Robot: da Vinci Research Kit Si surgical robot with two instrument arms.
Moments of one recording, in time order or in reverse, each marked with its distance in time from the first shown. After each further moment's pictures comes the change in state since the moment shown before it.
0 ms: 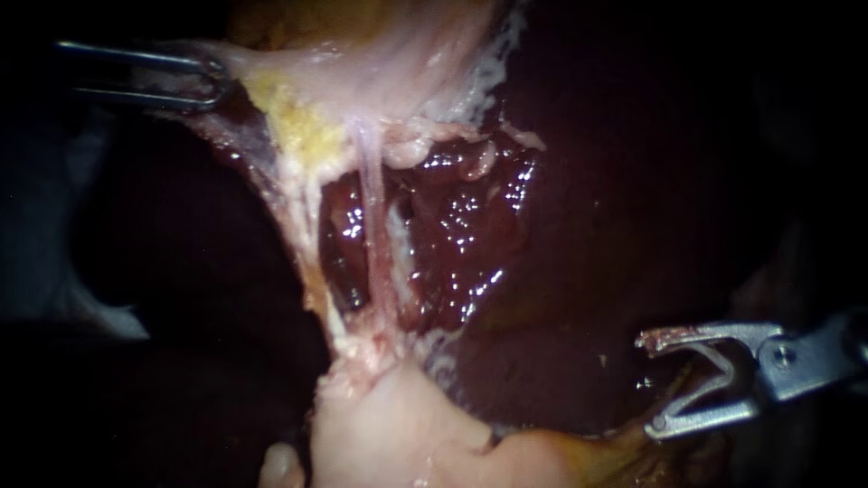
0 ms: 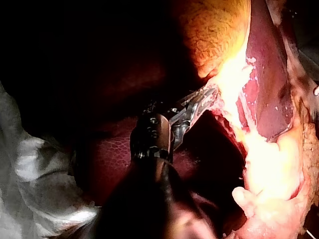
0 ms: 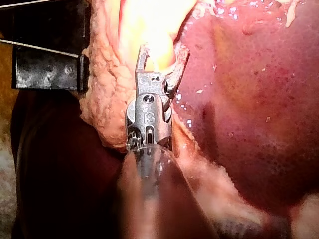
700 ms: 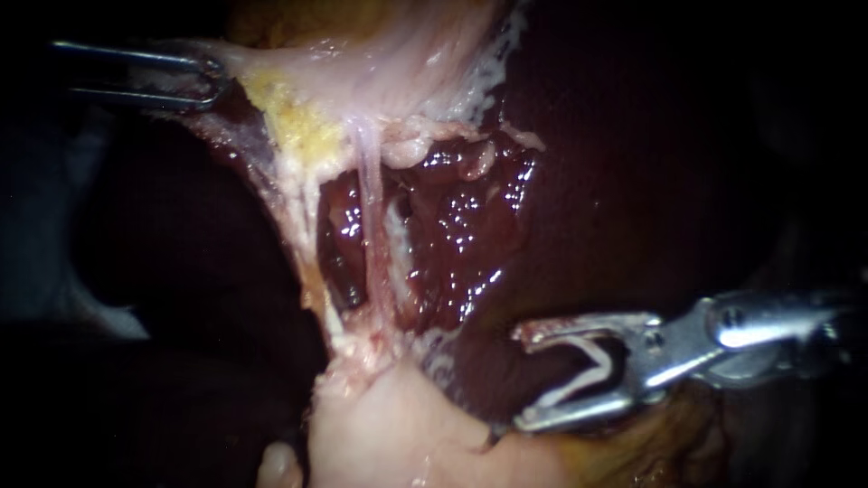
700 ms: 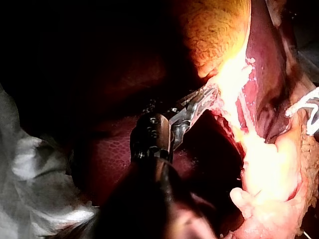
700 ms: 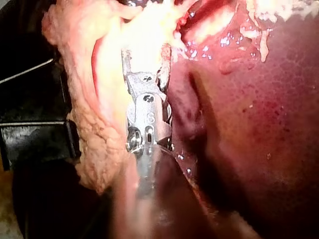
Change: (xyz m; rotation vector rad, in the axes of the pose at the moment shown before) right arm 0.006 0.004 0.012 0.073 0.074 0.184; left arm 0.000 0.000 0.001 0.009 0.009 0.000
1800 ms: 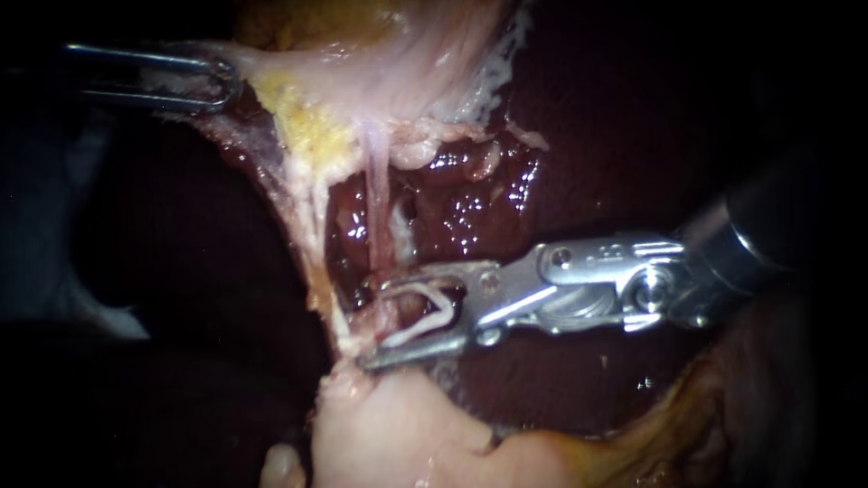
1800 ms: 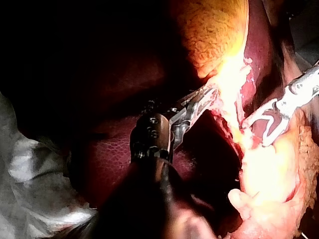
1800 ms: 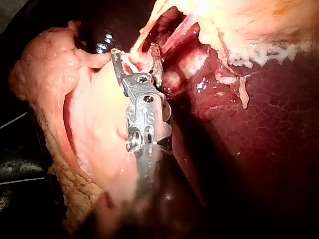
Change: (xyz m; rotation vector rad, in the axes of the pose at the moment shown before) right arm 0.001 0.007 0.009 -0.009 0.039 0.044; left arm 0.000 0.000 0.001 -0.003 -0.001 0.000
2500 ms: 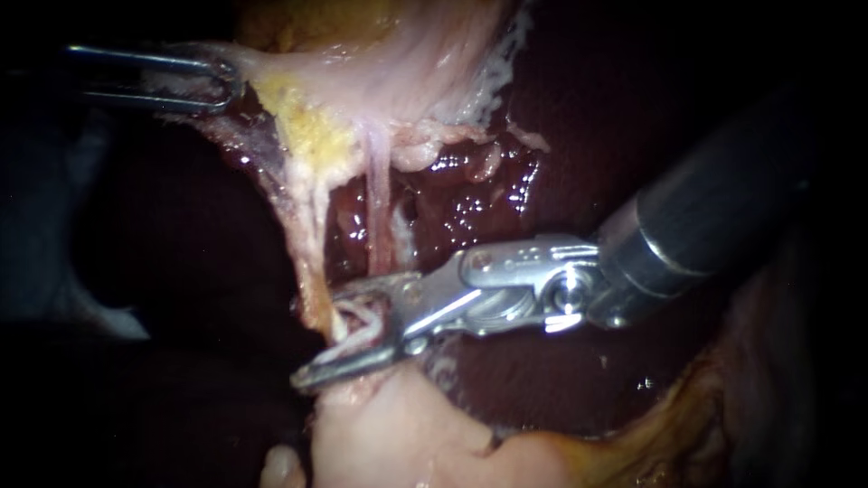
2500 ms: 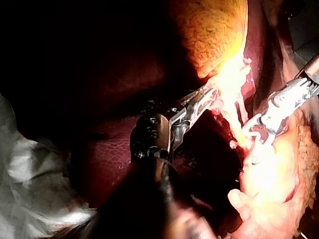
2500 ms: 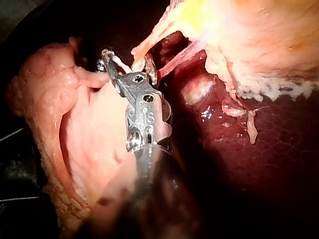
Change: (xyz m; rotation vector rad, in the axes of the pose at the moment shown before) right arm 0.002 0.001 0.006 0.178 0.077 -0.069; left arm 0.000 0.000 0.000 -0.001 0.000 0.000
